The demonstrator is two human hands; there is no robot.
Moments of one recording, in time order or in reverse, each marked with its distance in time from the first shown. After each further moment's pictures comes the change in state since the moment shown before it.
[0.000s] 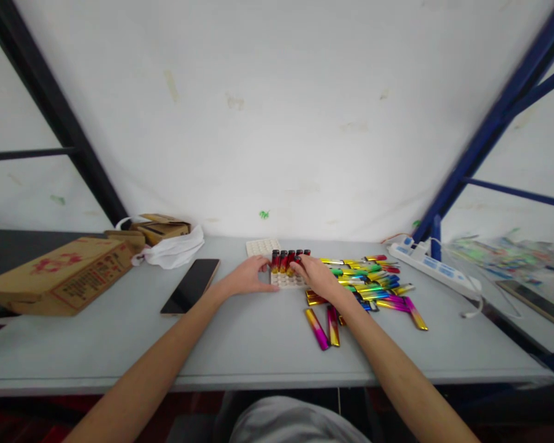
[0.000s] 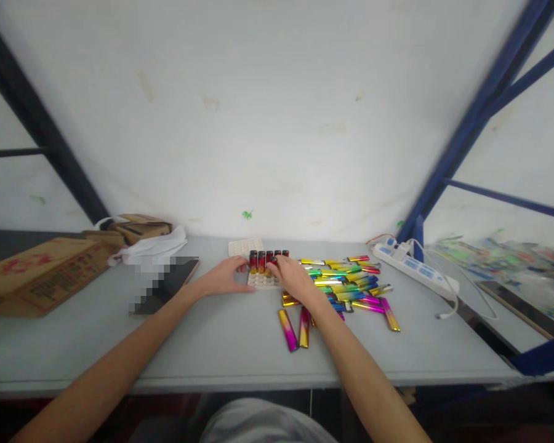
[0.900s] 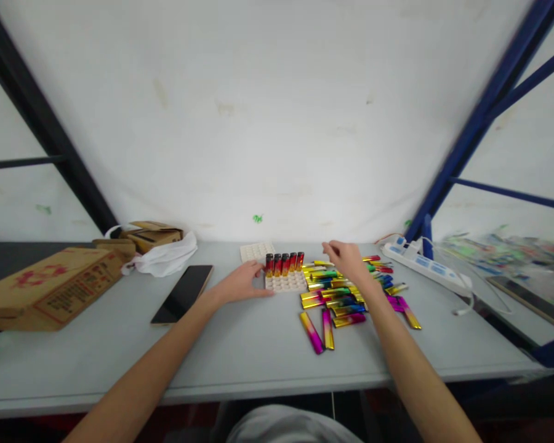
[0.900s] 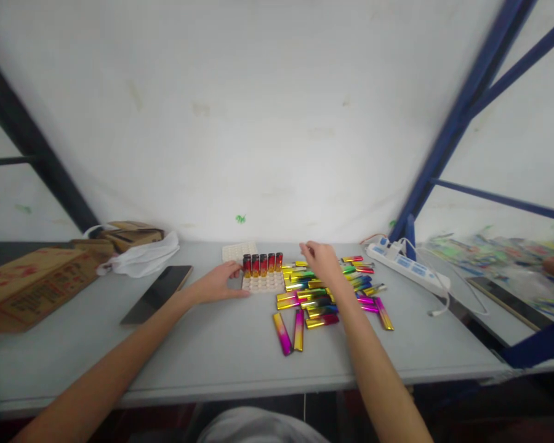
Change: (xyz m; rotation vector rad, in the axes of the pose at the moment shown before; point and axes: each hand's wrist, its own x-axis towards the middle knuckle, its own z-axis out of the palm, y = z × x) left_hand -0.003 0.008 -0.004 0.109 -0.023 -0.013; right_hand -0.015 0.065 -0.061 -0.064 0.200 0.180
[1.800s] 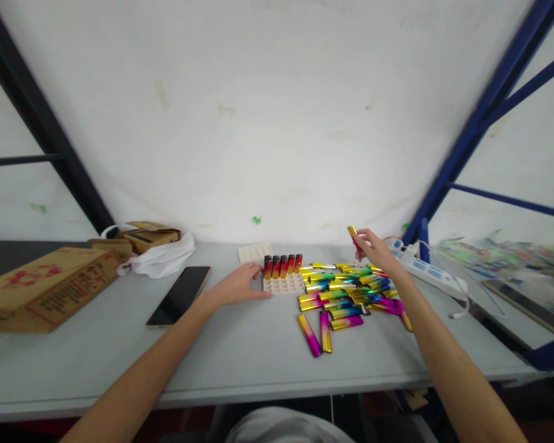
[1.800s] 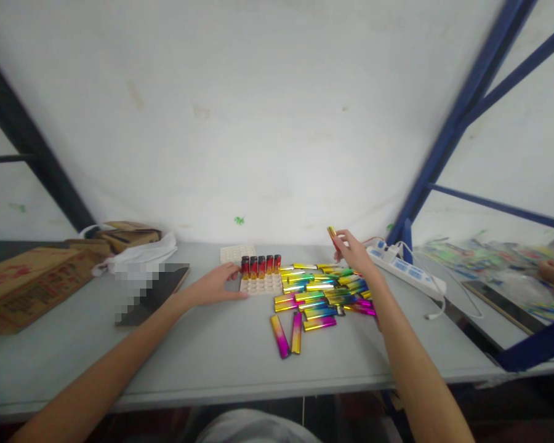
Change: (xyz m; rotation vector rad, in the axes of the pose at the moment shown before) left_hand 0.000 -0.001 0.000 -0.013 0.015 -0.005; right_hand 0.005 0.099 -0.025 0.601 0.013 0.189
